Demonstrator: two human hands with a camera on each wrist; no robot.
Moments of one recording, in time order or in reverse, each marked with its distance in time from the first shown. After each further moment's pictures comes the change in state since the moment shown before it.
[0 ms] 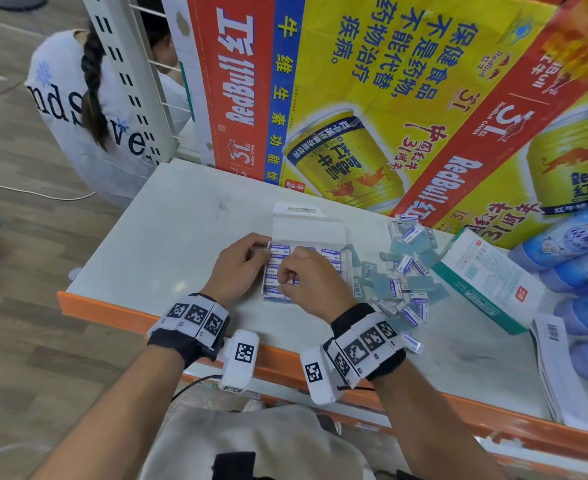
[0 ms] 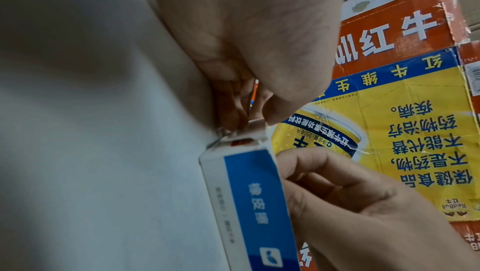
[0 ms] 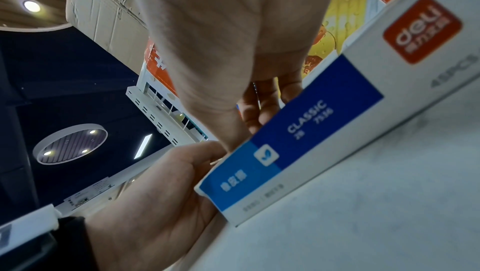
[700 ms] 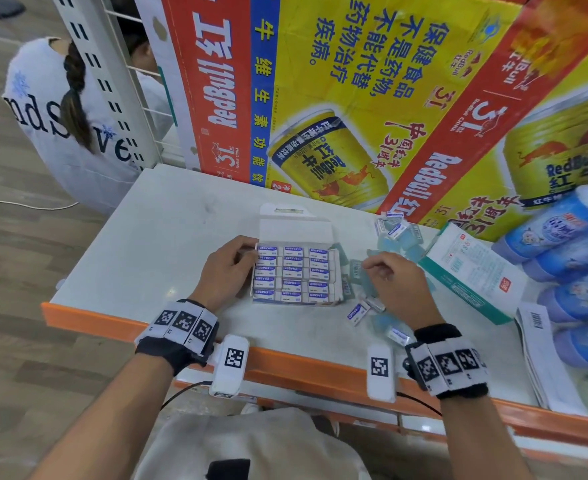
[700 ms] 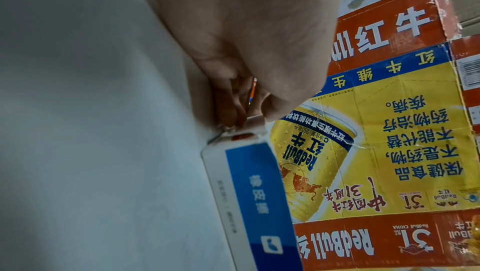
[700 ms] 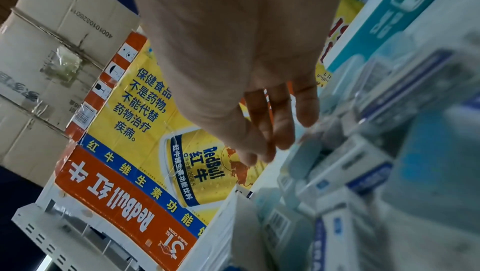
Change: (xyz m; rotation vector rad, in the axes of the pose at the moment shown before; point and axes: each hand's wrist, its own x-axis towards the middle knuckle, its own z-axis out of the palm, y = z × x) left_hand -0.002 0.002 0.001 0.025 -0.009 -0.007; right_hand -0.067 0.085 -0.061 0.158 0.389 0.312
